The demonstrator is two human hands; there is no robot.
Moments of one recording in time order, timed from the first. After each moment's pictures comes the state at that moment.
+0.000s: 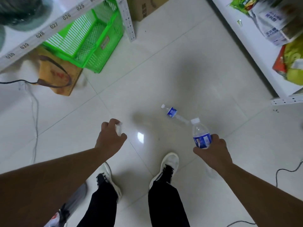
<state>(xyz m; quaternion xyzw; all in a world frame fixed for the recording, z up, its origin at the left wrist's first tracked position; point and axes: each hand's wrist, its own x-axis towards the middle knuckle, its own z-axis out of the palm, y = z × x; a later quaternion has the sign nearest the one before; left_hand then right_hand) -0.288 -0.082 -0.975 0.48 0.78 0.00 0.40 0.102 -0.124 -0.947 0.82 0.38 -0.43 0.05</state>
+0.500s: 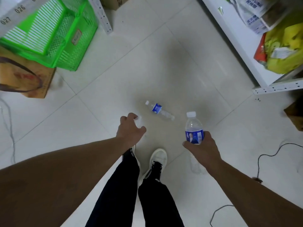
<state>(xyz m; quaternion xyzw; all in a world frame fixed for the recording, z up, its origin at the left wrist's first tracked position) -0.145 -0.029 -0.997 0.46 0.74 -0.06 0.49 0.128 -0.115 -0.945 0.84 0.26 -0.47 -0.06</state>
